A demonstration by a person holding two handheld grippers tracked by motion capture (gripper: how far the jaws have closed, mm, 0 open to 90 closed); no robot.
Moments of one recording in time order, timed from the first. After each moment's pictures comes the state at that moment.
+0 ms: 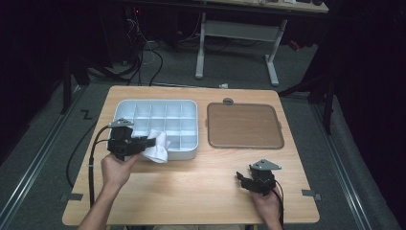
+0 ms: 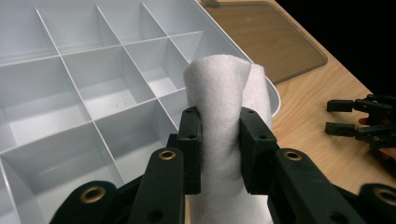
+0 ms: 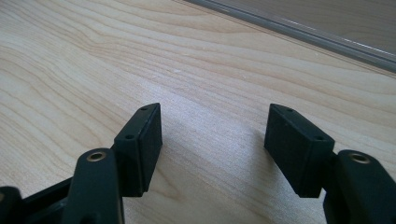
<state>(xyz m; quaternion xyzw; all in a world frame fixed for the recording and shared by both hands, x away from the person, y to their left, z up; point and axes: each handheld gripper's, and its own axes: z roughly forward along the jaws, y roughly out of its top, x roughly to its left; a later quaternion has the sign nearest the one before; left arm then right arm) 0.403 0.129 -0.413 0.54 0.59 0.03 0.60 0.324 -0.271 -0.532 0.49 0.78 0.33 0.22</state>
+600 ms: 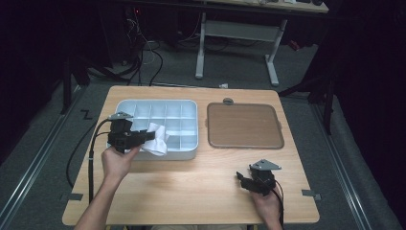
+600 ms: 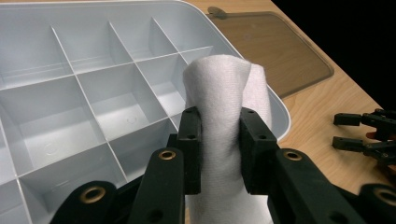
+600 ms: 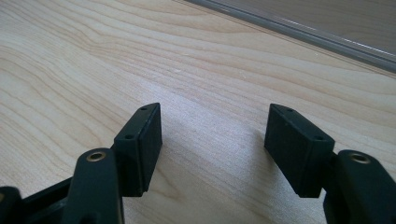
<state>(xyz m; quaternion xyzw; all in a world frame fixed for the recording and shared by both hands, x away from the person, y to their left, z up) 0.421 0.130 -0.407 0.53 0.60 0.04 0.60 0.324 -0.271 -0.532 0.49 0.78 0.33 0.22</state>
